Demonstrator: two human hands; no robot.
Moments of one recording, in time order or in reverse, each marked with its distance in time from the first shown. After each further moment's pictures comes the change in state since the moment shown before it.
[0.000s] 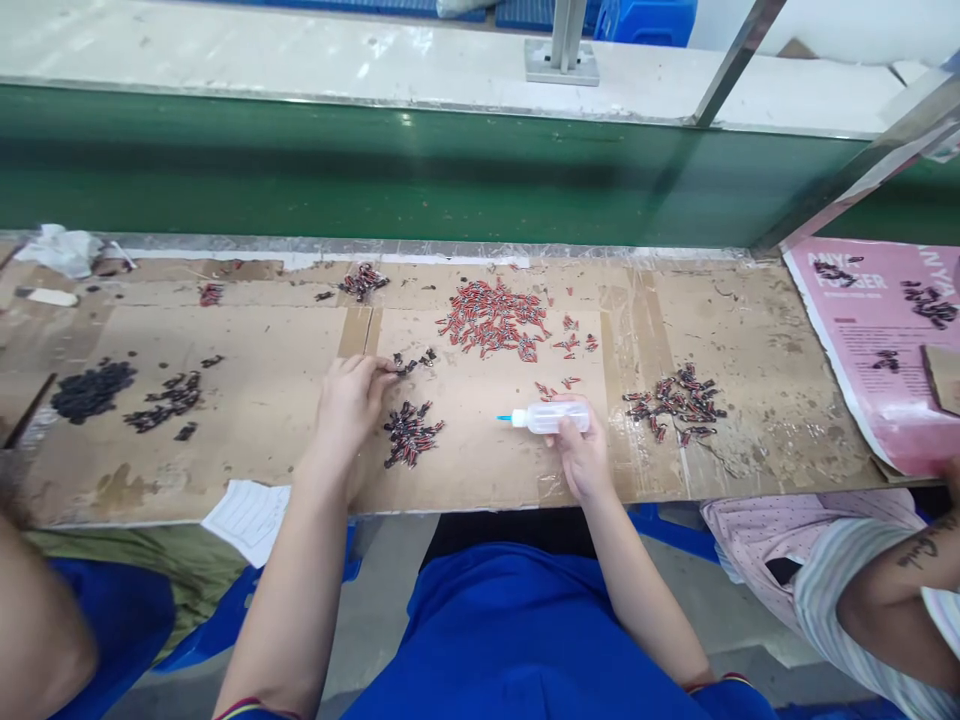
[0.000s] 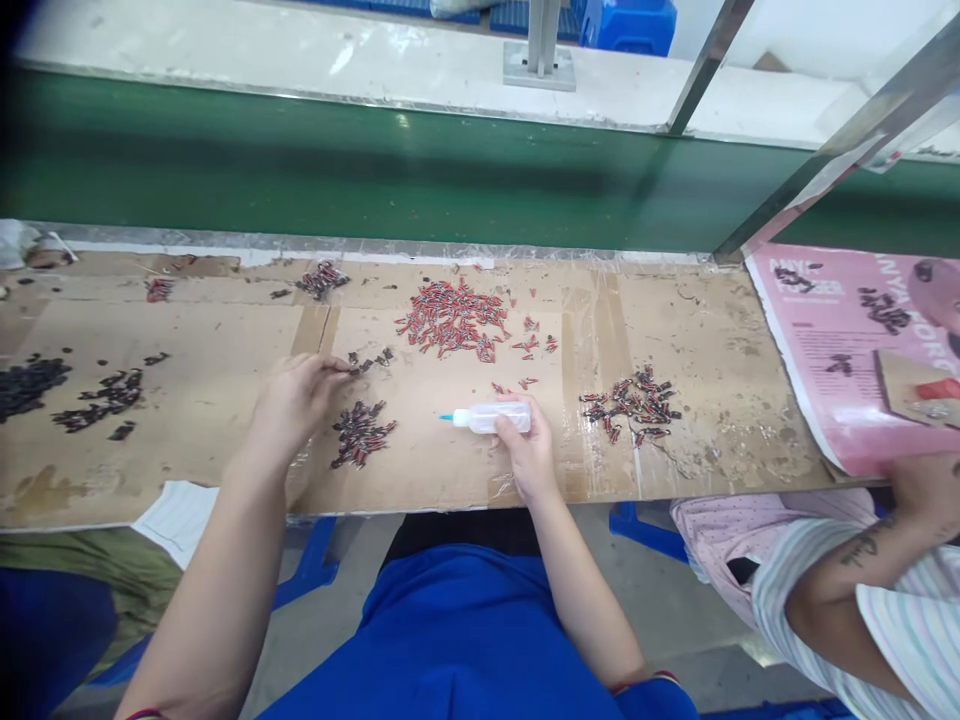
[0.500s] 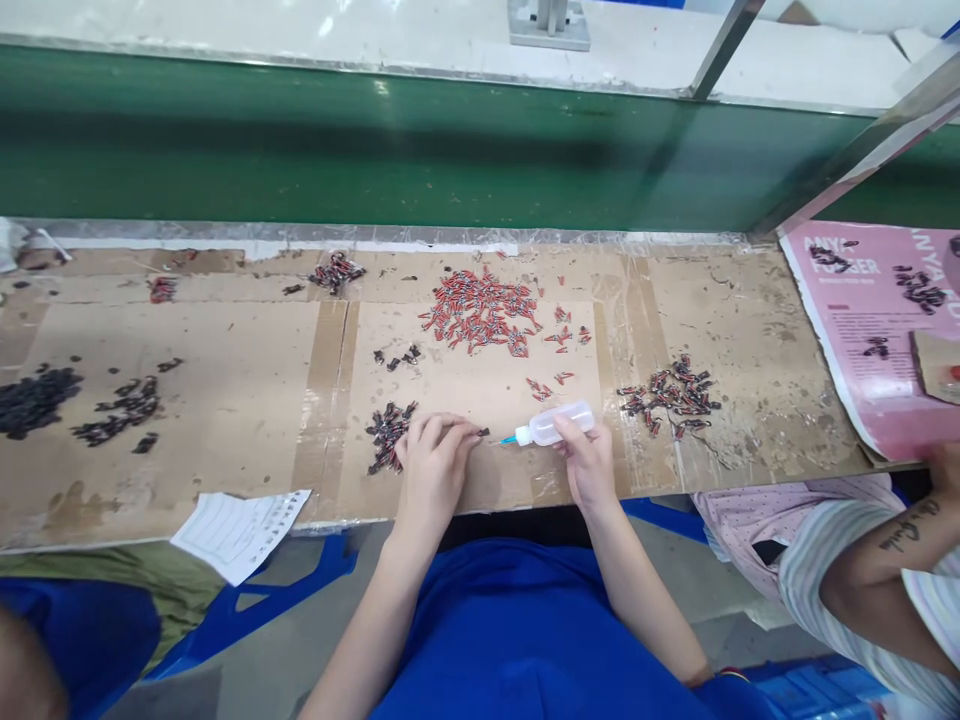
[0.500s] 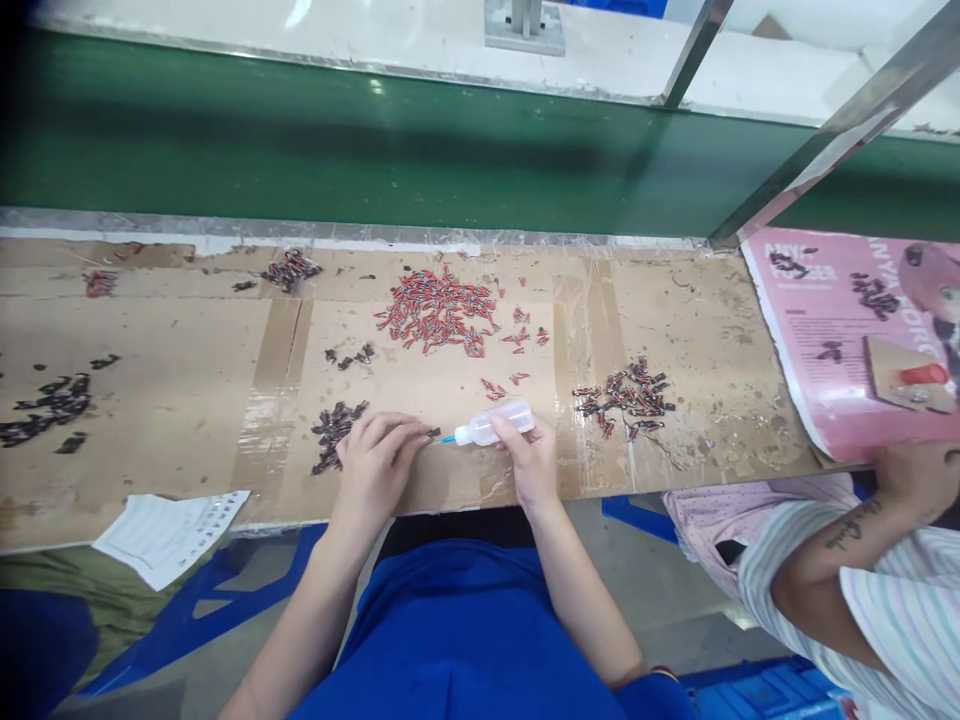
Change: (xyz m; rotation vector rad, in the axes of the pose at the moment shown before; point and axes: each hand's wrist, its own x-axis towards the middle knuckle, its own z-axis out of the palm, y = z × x) left_hand -0.081 0.101 0.053 0.011 0.083 0.095; right_hand -0.007 -0.016 0.001 -0.076 0.178 0.123
